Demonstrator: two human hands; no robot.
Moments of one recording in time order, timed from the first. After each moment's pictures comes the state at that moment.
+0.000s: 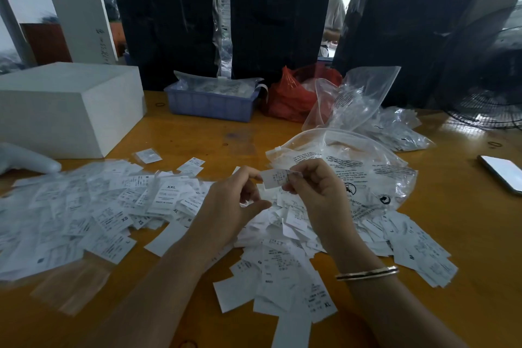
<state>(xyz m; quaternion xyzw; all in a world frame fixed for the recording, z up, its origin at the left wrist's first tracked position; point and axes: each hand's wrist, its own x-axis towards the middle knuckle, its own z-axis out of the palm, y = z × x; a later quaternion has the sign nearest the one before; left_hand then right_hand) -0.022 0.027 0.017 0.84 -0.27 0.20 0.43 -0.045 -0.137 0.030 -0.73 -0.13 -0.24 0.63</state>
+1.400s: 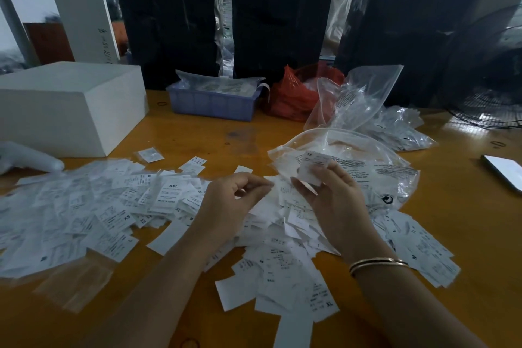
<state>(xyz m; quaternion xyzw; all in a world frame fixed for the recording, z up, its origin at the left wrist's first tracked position) -0.022 0.028 0.019 0.78 -0.22 0.13 0.57 -0.044 -0.151 0.037 -0.44 -0.05 -0.08 0.89</state>
